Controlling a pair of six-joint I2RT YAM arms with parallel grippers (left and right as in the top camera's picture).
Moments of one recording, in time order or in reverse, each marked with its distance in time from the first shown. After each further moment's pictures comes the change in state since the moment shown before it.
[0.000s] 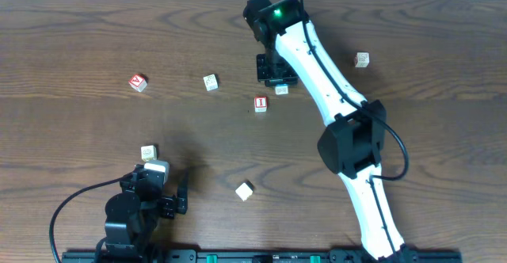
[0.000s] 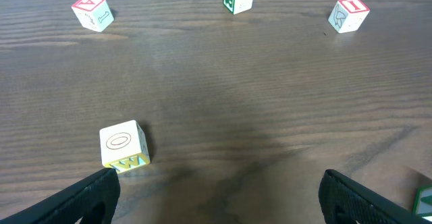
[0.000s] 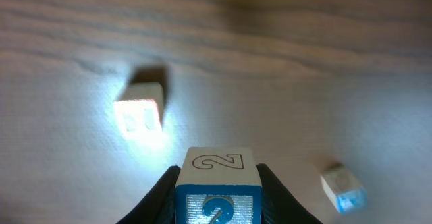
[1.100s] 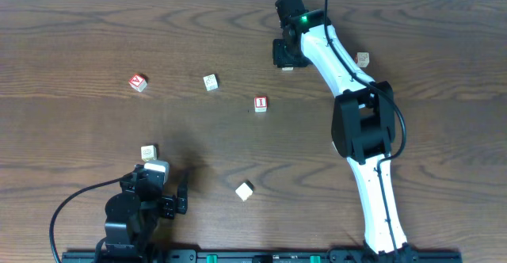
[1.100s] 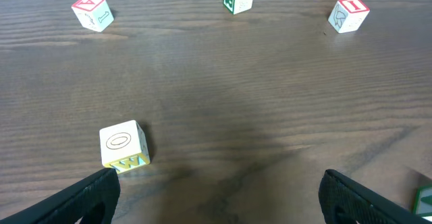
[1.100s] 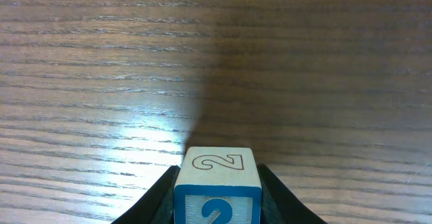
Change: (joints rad) left arm 0.000 0.000 0.000 0.000 0.000 0.000; right arm -0.166 0.102 -0.213 0.631 -0.074 -0.165
